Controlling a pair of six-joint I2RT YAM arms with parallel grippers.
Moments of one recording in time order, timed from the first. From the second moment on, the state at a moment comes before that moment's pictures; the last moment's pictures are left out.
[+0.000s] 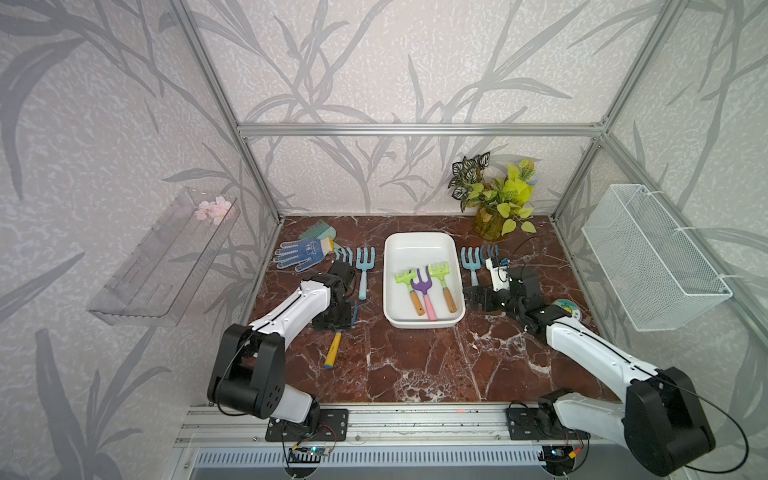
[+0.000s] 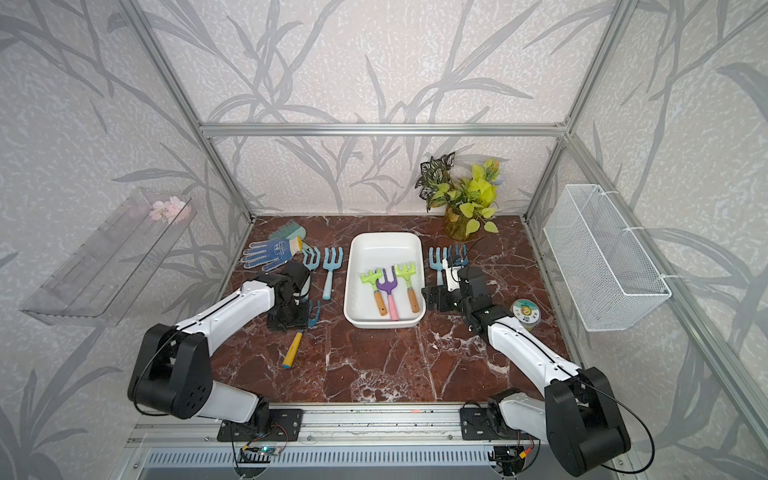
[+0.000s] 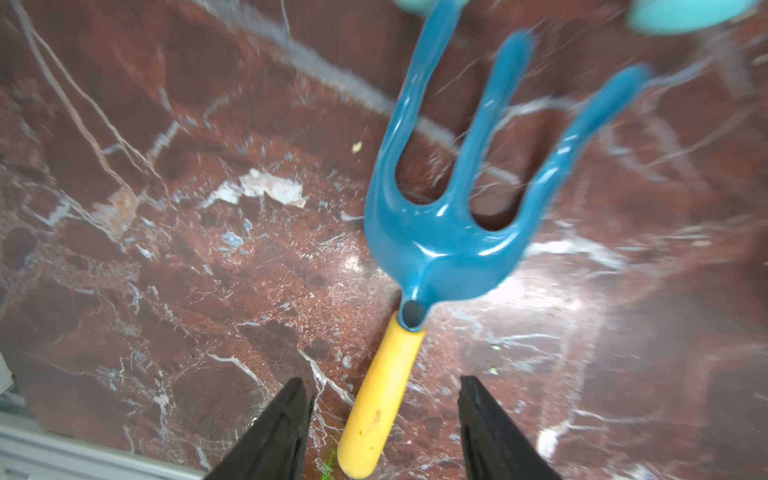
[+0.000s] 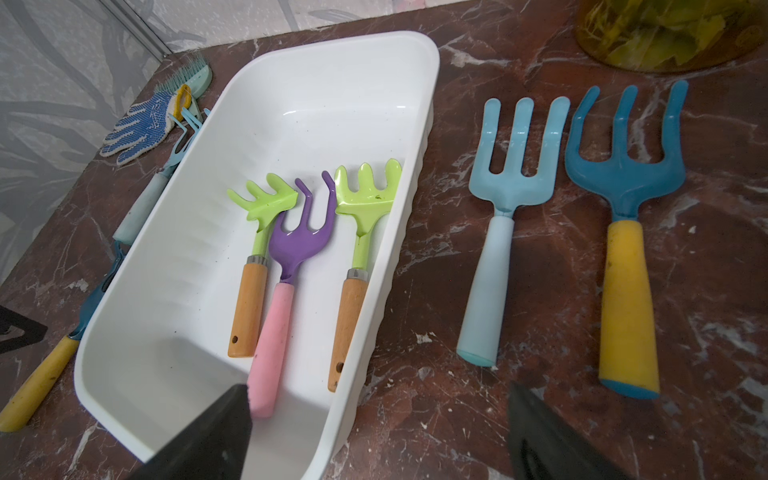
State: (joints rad) left arm -0.27 1.44 0.96 -1.00 -0.14 -0.39; right arm 0.33 1.20 0.62 -0.06 -0.20 0.26
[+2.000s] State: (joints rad) left arm -0.60 1.09 0.64 -0.28 -0.10 -0.45; right arm 0.69 1.71 1.39 -0.79 -0.09 0.18
